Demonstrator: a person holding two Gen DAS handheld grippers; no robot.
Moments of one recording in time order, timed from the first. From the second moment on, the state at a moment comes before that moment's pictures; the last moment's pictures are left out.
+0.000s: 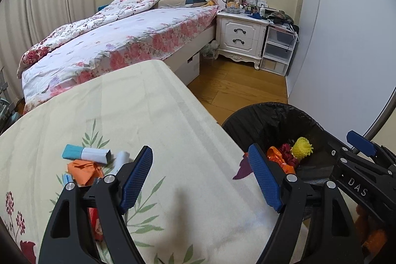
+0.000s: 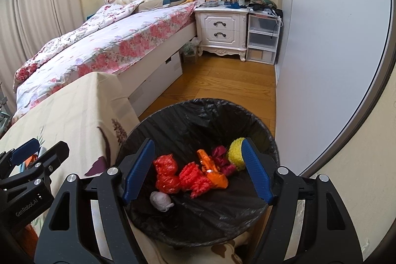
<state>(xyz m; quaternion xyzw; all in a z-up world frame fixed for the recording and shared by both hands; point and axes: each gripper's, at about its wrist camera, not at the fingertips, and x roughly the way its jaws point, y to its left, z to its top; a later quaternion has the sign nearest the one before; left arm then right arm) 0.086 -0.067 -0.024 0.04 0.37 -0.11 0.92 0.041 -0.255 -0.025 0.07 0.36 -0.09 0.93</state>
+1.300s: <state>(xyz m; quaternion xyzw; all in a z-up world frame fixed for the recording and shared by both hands) 0.018 0.056 -0.054 -0.02 0.43 -0.01 0.90 -0.015 -0.149 -0.028 0.00 0.38 0.02 0.93</state>
